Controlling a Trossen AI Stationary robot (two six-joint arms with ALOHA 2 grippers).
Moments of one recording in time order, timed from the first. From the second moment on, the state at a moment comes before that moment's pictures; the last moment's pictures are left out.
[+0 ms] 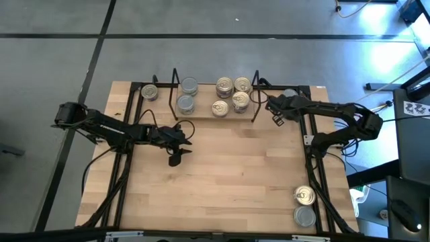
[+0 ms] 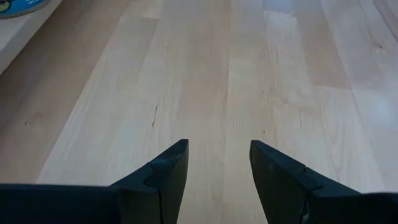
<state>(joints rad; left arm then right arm) -0.01 1.24 0.36 0.22 -0.05 -0.15 -0.58 1.35 0.74 -0.92 0.66 0.36</state>
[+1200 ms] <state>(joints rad) -0.01 1.24 0.36 0.22 -0.07 -0.16 -0.54 1.34 0.69 -0.93 0.32 0.47</state>
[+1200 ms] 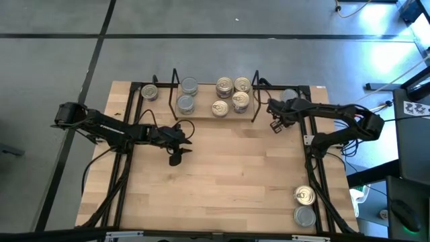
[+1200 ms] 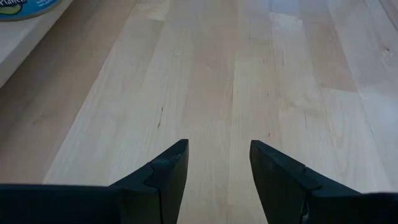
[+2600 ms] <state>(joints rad) -0.06 1.35 0.36 0.48 -0.07 -0.19 0.24 1.60 0.69 -0.02 0.19 0.51</state>
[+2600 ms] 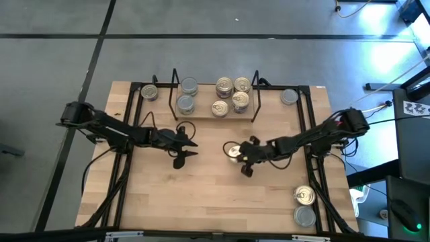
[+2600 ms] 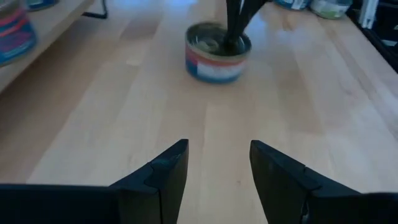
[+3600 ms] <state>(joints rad) -0.10 1.81 0.74 0.55 0.04 -0.02 0.31 1.70 0.97 0.01 0.23 0.13</state>
